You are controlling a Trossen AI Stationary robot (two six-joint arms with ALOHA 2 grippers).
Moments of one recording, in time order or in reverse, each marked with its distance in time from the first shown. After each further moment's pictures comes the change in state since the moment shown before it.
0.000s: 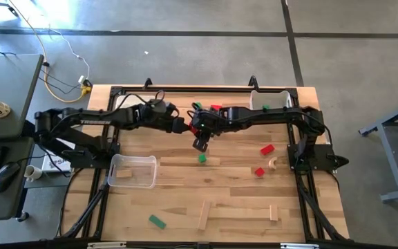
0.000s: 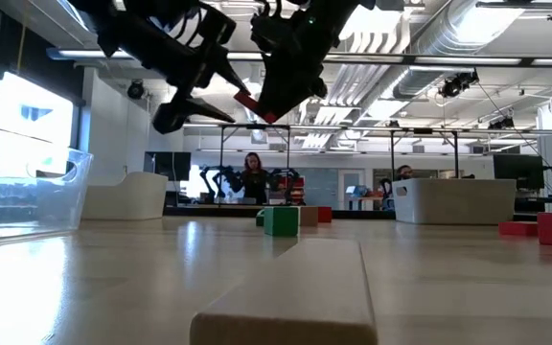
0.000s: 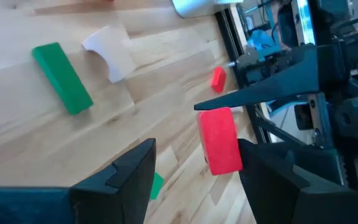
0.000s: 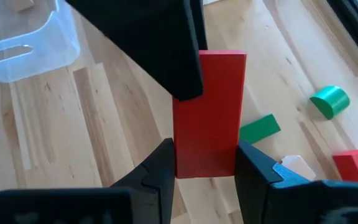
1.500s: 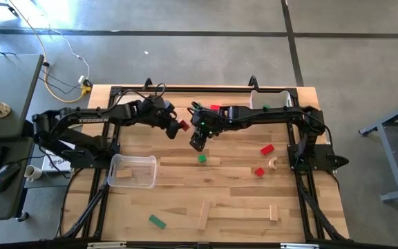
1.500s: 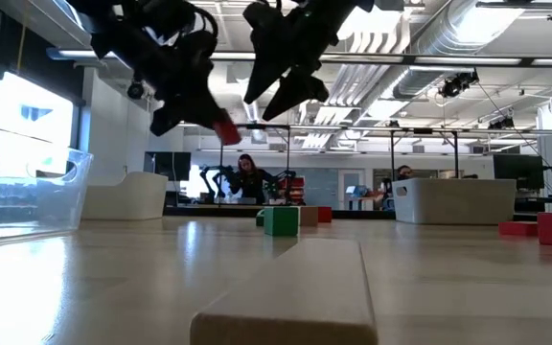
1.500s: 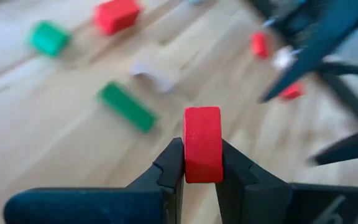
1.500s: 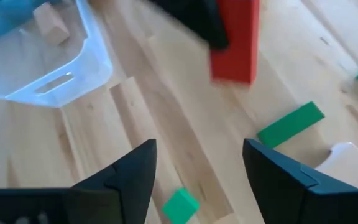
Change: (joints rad) left arm 0.083 -0.044 0.000 -0.192 0.003 0.530; right arm -0.009 -0.002 0.000 0.029 -0.119 0.175
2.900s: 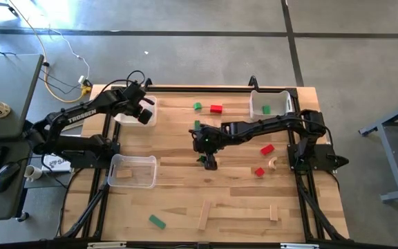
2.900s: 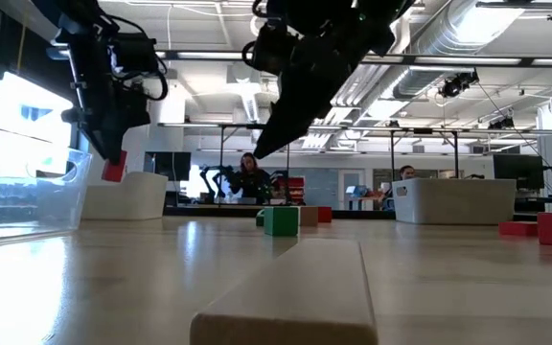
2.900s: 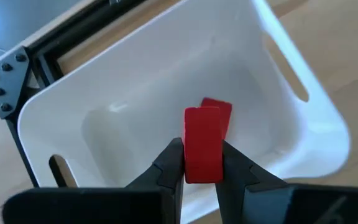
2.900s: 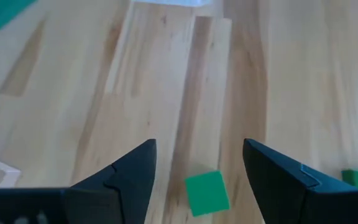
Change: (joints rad) left arm 0.393 -0.113 0.000 -0.627 -0.417 0.267; right arm 0.068 0.001 -0.294 0.315 -0.198 -0.508
